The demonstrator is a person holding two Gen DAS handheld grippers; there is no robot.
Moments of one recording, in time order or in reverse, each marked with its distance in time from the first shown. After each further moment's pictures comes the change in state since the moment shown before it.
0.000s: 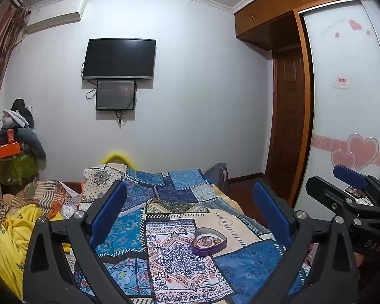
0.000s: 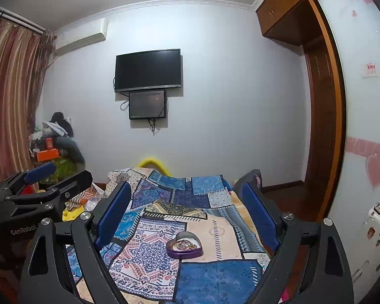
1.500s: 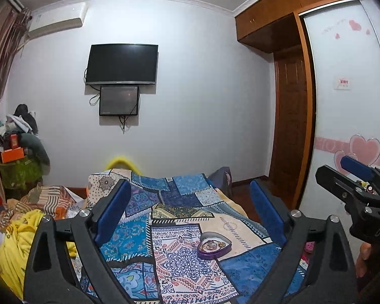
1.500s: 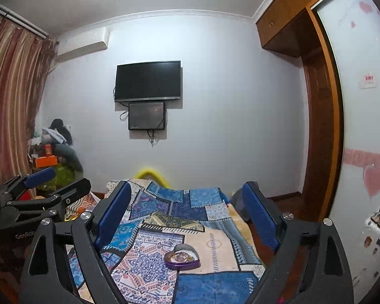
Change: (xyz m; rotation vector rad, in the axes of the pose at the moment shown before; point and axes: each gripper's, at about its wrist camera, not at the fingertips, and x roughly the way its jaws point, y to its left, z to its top) left arm 0.002 0.006 0.007 0.008 -0.020 0.022; right arm 0.014 0.011 0.007 -0.014 -0.059 -0.010
